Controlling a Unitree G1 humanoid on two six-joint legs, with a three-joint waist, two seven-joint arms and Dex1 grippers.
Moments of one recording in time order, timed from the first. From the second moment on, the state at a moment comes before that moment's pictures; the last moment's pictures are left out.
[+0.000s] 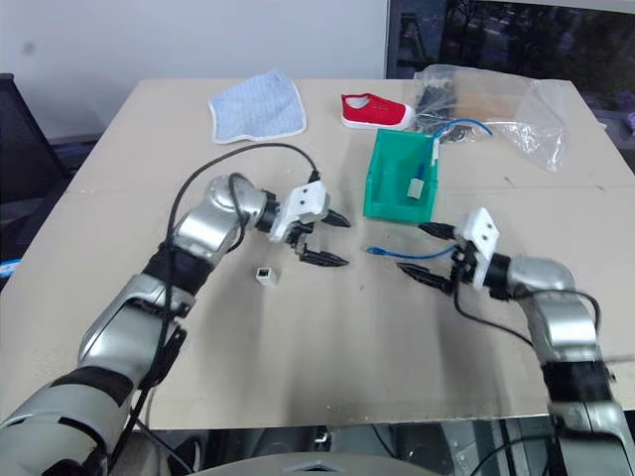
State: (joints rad) left arm -1.00 0.45 -0.43 0.66 -0.08 0.07 -1.41; right arm -0.11 -0.51 -0.13 -0.21 0.44 0.30 0.98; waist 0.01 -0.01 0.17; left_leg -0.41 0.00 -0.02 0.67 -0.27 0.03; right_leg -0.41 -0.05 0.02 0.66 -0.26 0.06
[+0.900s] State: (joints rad) left arm -1.13 0.26 -0.36 1.09 0.07 -0.15 -1.47; right arm 0.28 -0.42 -0.13 -0.51 0.49 0.31 0.71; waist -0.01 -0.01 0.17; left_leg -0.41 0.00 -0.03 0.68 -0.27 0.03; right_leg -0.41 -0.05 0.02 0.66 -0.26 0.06
